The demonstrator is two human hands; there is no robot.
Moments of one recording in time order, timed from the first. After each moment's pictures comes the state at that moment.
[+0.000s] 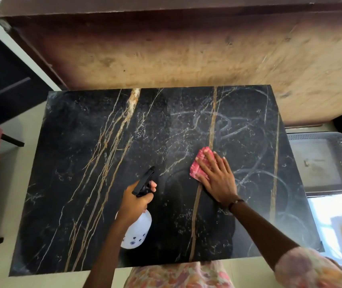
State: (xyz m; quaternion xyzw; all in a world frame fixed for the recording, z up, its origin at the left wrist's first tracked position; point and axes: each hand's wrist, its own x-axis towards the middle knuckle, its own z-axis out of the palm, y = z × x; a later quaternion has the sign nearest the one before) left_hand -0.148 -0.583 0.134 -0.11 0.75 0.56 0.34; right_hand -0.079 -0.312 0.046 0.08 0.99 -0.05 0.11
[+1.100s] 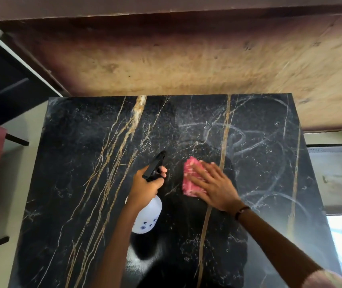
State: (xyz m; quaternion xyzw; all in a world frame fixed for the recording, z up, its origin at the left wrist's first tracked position) left_hand -0.235 -0.534 0.134 -0.10 0.73 0.59 0.33; right_hand -0.136 -0.305 0.027 -0.12 0.99 -0.04 0.06
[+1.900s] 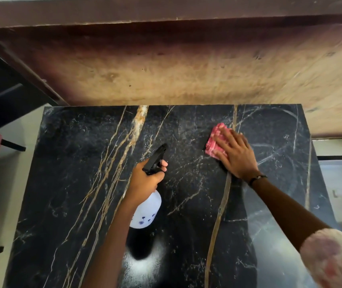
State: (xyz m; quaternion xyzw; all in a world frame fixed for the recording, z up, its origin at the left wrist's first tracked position) left_hand -0.297 -0.517 0.131 -0.07 0.73 0.59 0.32; right_hand -0.246 -0.216 0.033 0.03 1.00 -0.04 0.06
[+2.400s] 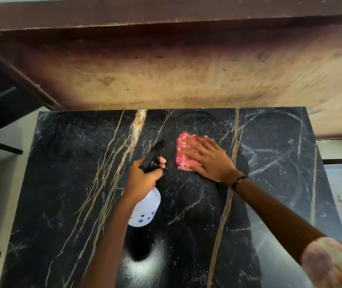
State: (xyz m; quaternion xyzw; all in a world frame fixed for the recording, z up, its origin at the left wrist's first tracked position) left_hand -0.324 -0.509 0.127 -0.07 0.73 0.60 0.31; right_hand -0.288 -0.270 0.026 -0.16 0.98 -0.05 0.06
